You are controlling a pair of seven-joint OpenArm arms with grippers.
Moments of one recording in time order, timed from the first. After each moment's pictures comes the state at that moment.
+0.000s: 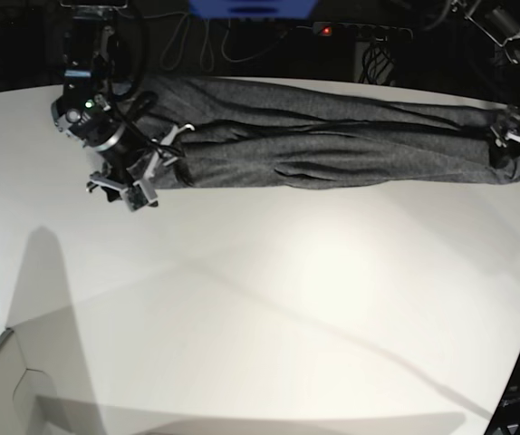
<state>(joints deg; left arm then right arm) 4.6 -15.7 -57.5 68.3 -26.1 -40.1 47.8 -13.4 0.8 11.5 98.0 -2.6 39.9 -27.9</state>
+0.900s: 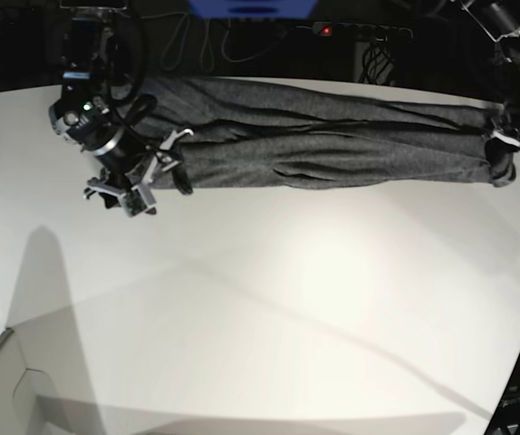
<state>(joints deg) 6.4 -16.5 -50.2 71.1 -26.2 -40.2 48.9 -13.0 0.8 11.4 100.4 -2.6 39.9 -28.2</state>
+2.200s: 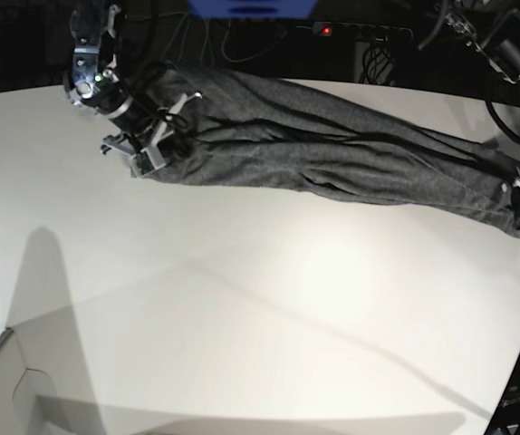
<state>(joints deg) -4.0 -19.1 -50.2 77.8 -22.2 -39.8 53.5 -17.6 0.0 11.5 91.1 -0.7 39.9 -25.0</state>
